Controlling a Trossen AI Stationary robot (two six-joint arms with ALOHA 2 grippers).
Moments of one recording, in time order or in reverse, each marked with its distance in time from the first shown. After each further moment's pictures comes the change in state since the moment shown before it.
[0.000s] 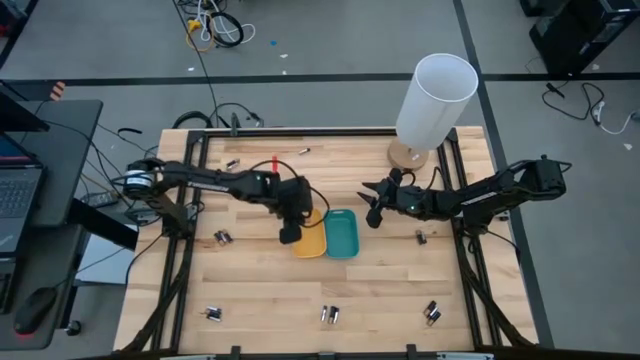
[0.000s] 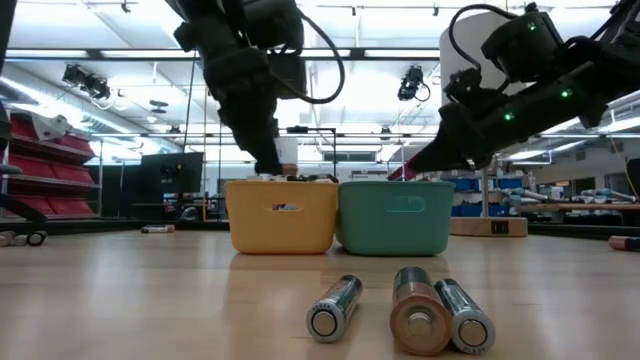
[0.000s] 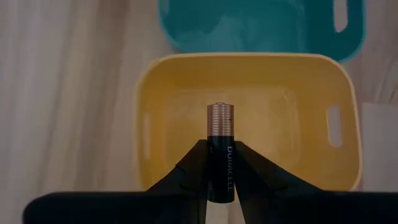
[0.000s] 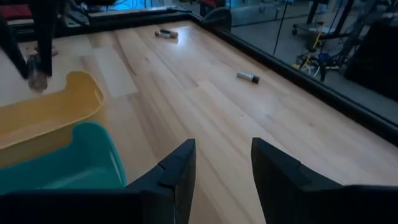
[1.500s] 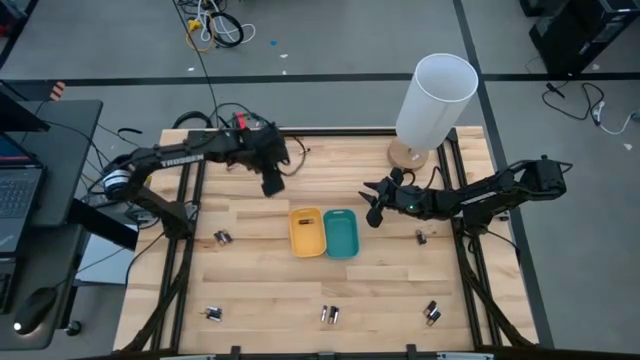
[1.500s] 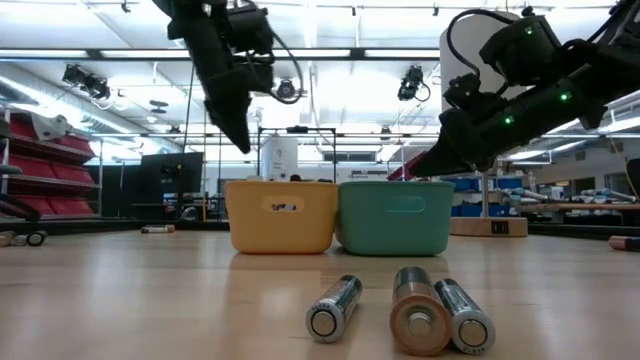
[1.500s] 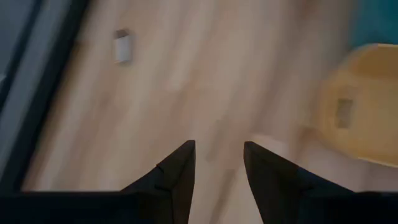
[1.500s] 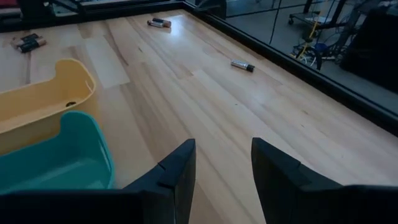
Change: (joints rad) left arm 0.358 -0.179 0.053 -0.261 -0.165 0.154; right arm -0.013 0.000 -0.001 -0.045 0.001 0.035
